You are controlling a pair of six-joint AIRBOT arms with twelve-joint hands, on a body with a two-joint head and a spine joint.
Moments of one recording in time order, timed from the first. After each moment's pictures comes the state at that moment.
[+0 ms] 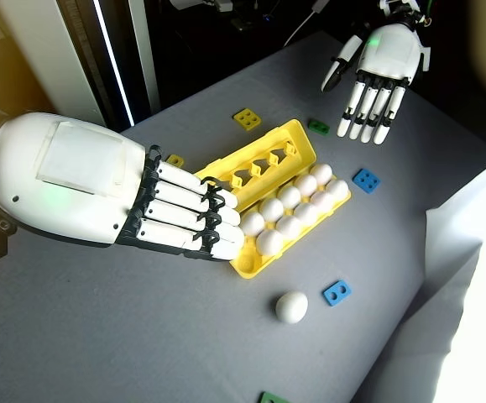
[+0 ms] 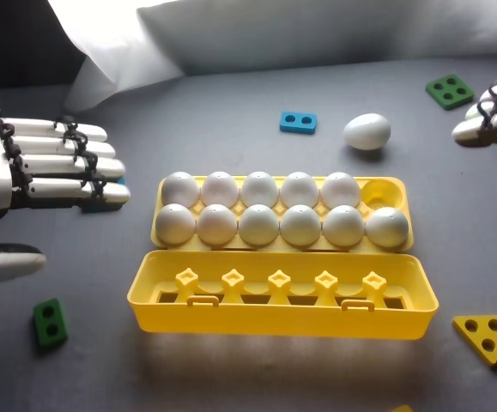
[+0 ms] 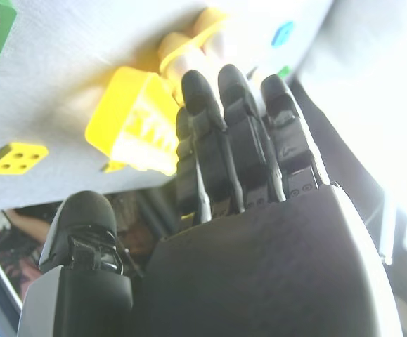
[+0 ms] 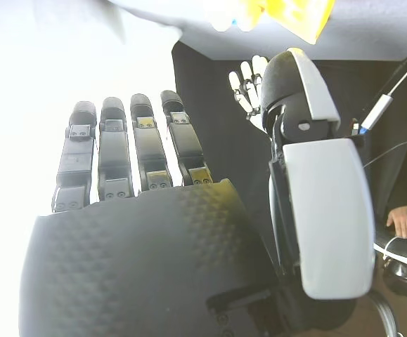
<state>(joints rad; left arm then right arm) 0.52 -0.82 1.02 1.04 -0.93 0.23 -0.18 -0.54 0.88 -1.01 0.38 -0.09</state>
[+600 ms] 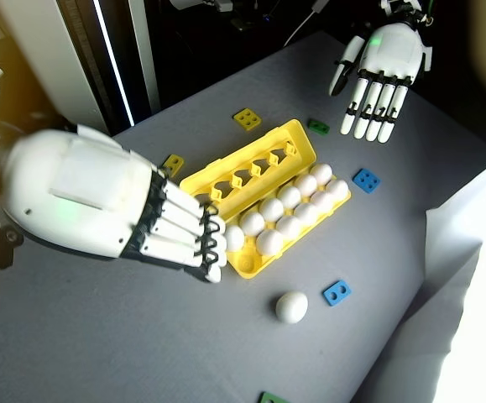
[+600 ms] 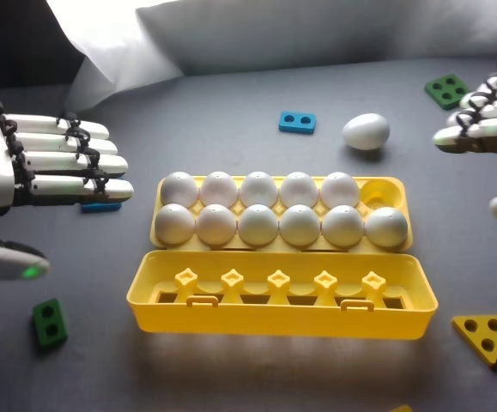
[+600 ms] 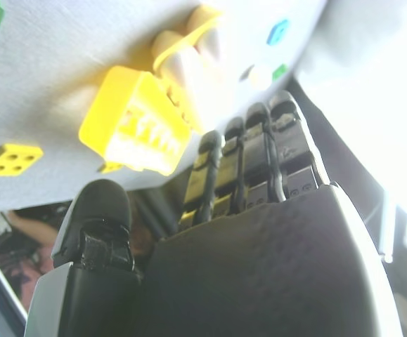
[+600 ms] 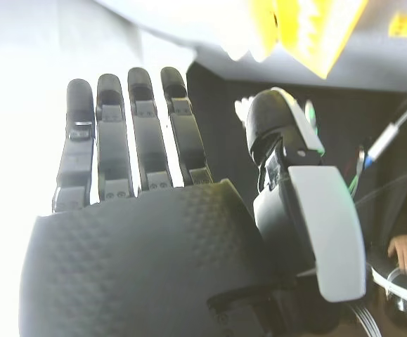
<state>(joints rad) 0.50 -0.82 1.01 1.07 -0.93 0.21 -0.27 -0.65 0.90 -0.54 0.29 -0.59</state>
